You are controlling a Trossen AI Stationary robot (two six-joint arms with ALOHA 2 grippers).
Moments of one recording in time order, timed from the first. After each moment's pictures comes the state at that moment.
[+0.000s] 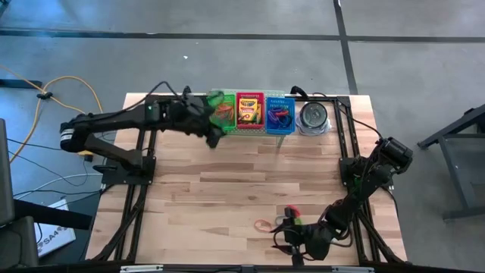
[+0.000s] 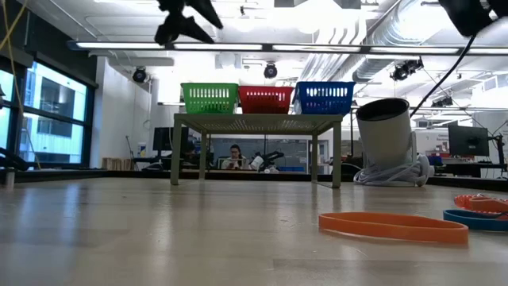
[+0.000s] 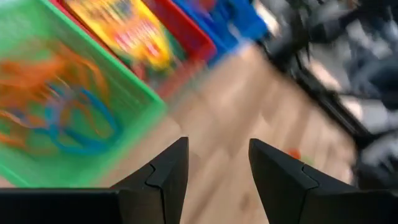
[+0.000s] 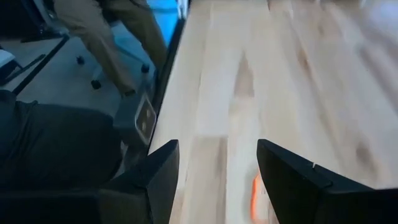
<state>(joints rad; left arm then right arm) 0.19 1.22 1.27 -0.64 -0.04 -0.62 0.85 1.72 0.97 0.14 0.59 0.50</state>
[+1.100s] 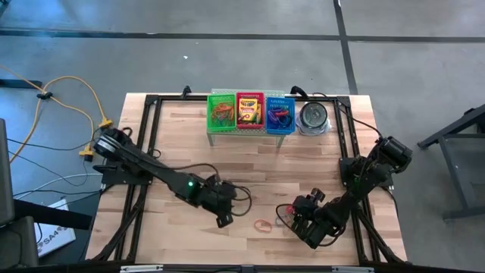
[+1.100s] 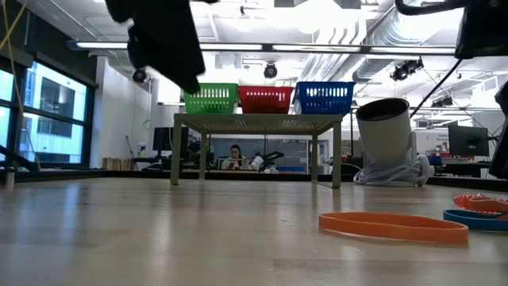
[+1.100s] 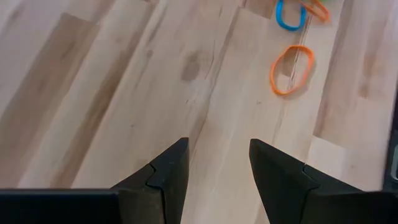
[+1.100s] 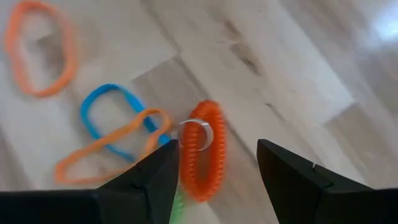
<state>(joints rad) -0.46 1.67 1.27 -0.58 -0.30 -0.78 0.81 1.72 0.97 -0.72 0.52 1.37</state>
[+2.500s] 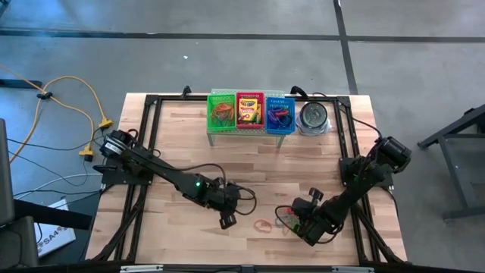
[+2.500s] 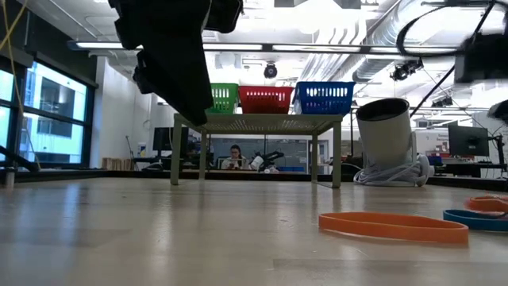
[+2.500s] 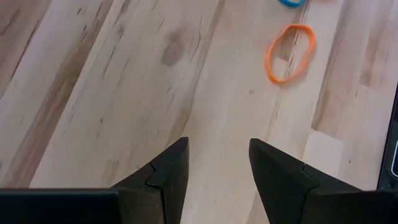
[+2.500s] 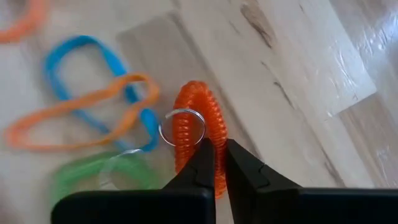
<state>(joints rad) -0.42 1.75 1.27 -0.51 -0.18 -0.78 0.79 1.73 0.91 -0.64 0.41 1.25</state>
